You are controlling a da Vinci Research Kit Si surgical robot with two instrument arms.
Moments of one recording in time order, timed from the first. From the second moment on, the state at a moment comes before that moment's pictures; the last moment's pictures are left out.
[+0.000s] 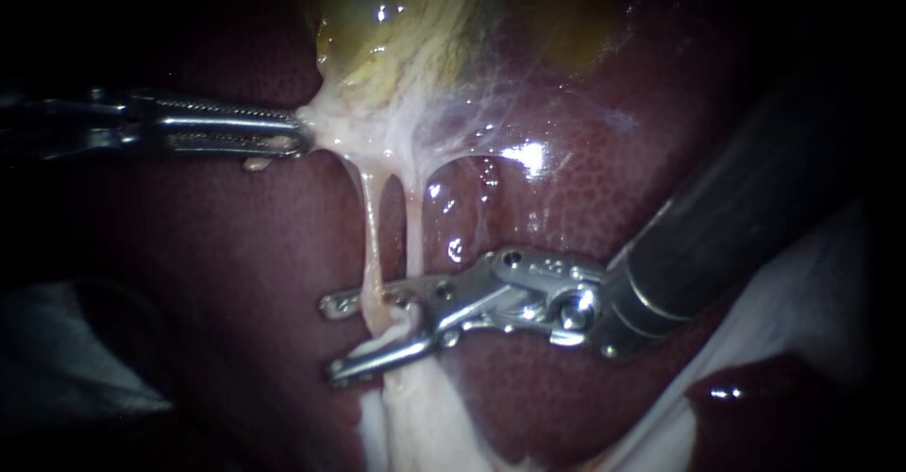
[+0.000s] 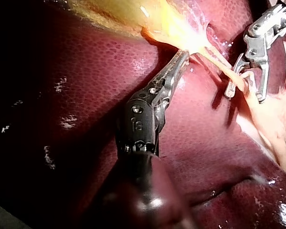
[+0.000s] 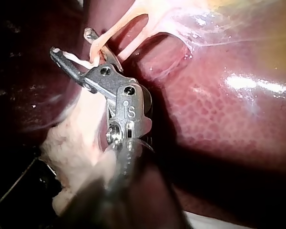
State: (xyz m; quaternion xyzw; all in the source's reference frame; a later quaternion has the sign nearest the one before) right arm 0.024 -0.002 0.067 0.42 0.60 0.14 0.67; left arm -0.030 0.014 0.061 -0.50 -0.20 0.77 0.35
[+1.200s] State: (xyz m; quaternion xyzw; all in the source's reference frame) right arm 0.023 -0.002 0.066 0.45 0.58 0.16 0.66; left arm -0.030 0.014 0.061 -0.50 -0.20 0.77 0.35
